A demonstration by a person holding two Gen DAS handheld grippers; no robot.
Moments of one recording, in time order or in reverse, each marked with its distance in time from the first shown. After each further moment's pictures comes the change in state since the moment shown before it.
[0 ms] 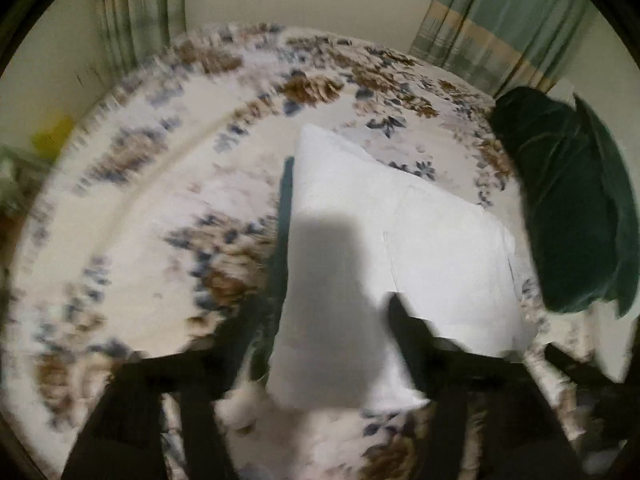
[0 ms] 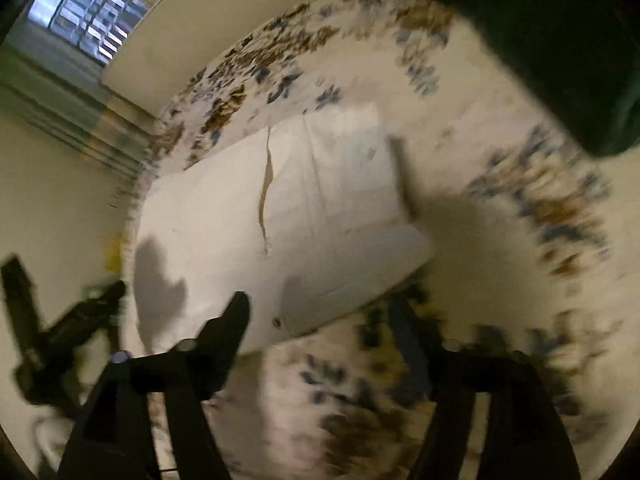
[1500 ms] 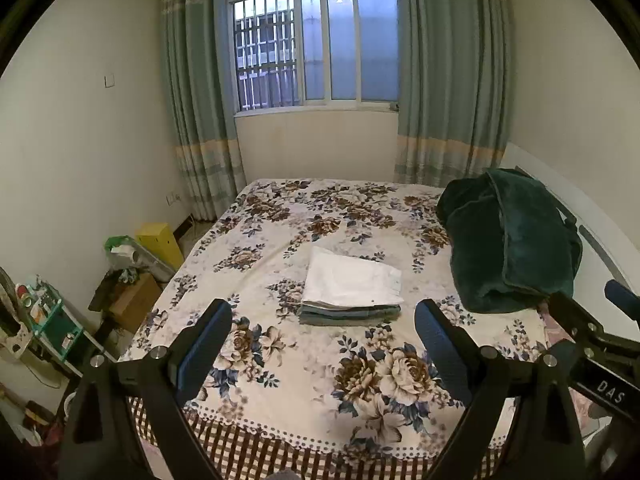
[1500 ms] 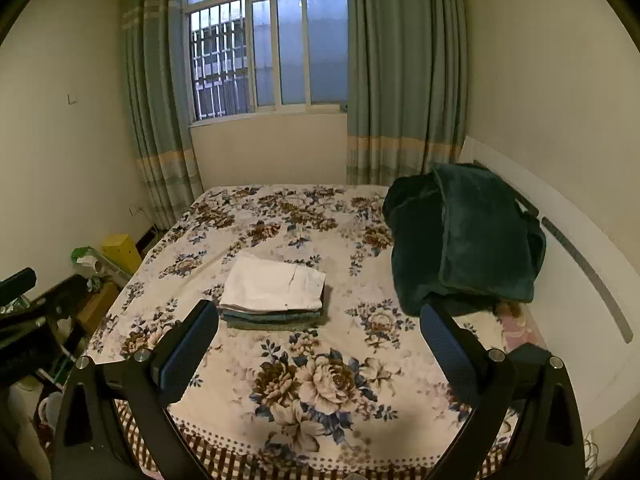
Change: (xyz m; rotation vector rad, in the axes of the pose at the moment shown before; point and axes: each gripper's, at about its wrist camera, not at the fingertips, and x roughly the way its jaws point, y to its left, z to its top) left arm -0.500 -0.155 -0.212 0.058 -0.450 0.160; right arm -0.664 0.049 -0.269 -0.390 -0.562 -0.115
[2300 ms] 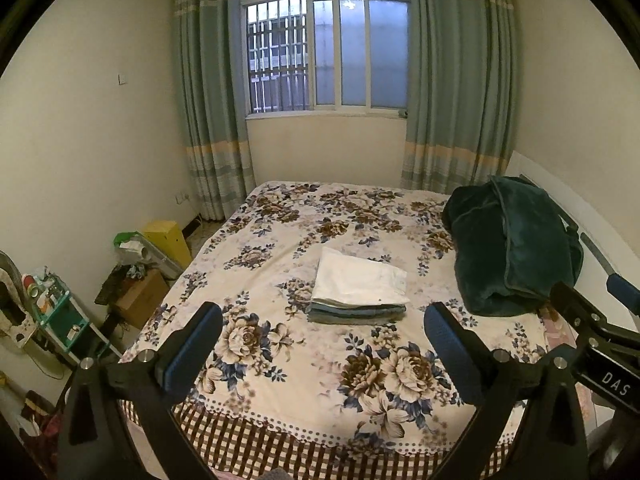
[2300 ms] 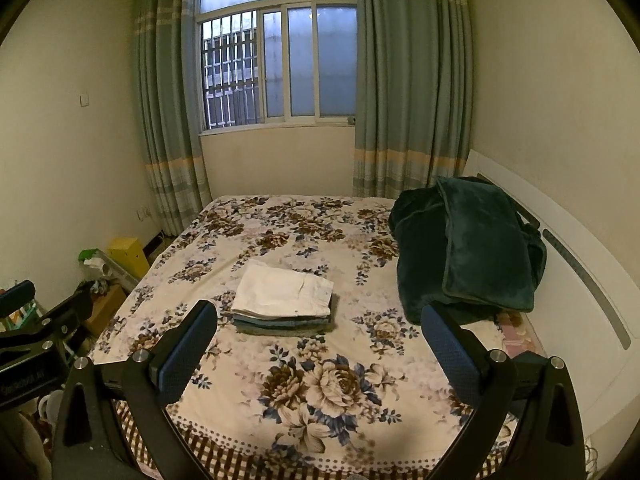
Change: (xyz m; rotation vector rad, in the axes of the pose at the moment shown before) left arm -0.032 0.017 -0.015 -0.023 -0.020 0.023; right arm -0.020 0.017 0.002 -0.022 -0.021 0.023
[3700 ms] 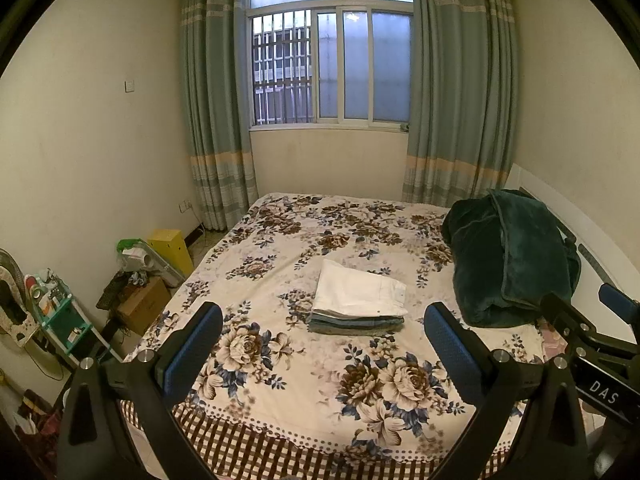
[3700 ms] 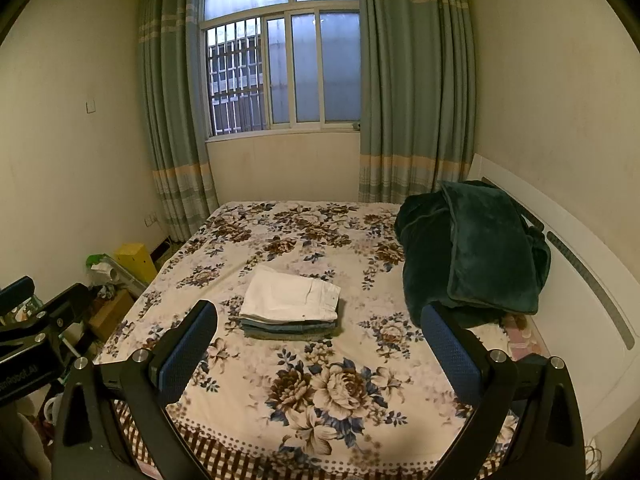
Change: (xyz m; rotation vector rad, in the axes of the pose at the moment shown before) left arm -0.012 0.001 0.012 -0.011 -0.034 0.008; right arm -0.001 0.011 0.003 0.004 -0.014 0.017
